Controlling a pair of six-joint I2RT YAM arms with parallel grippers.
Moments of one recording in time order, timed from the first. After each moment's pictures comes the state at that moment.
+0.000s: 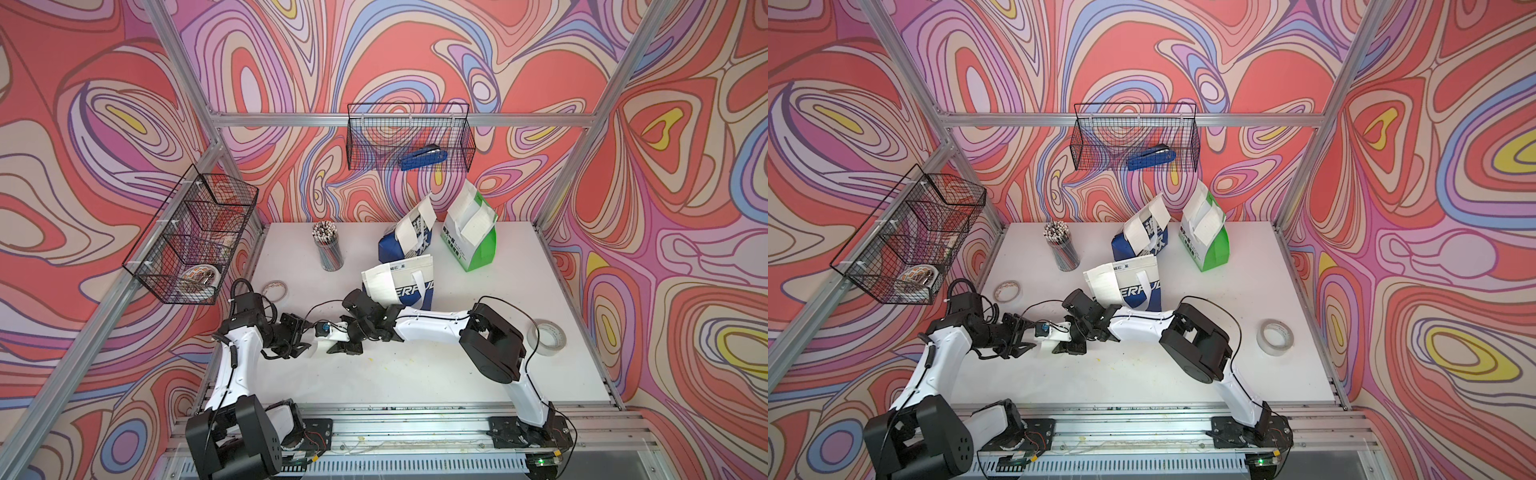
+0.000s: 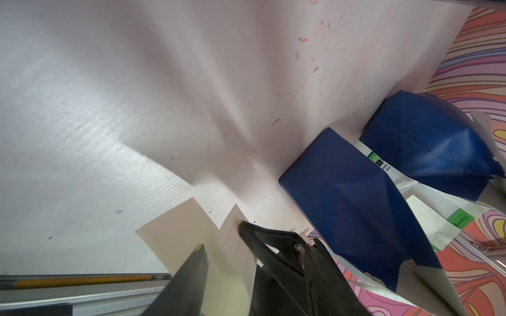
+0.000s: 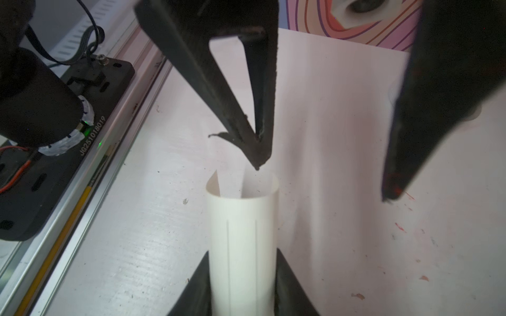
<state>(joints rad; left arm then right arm) 0.37 1.14 0.73 -0.93 0.67 -0.84 1.04 2.17 1.55 -0.13 -0.51 -0.56</state>
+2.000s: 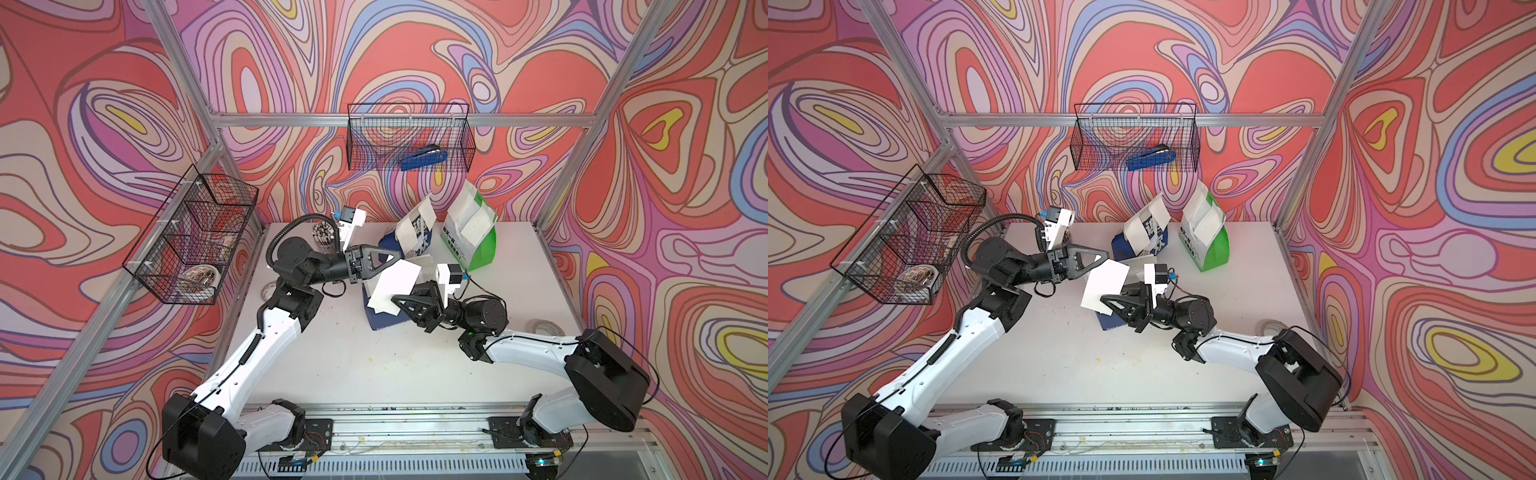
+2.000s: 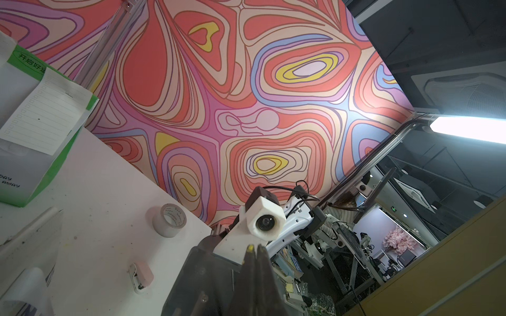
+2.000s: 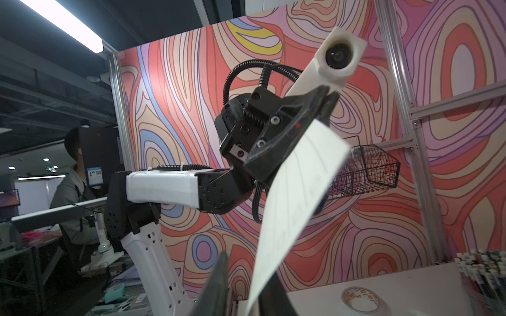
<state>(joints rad) -0.38 1.20 1.05 0.50 1.07 -1.07 0.77 1.49 0.69 1.43 -0.65 0.61</state>
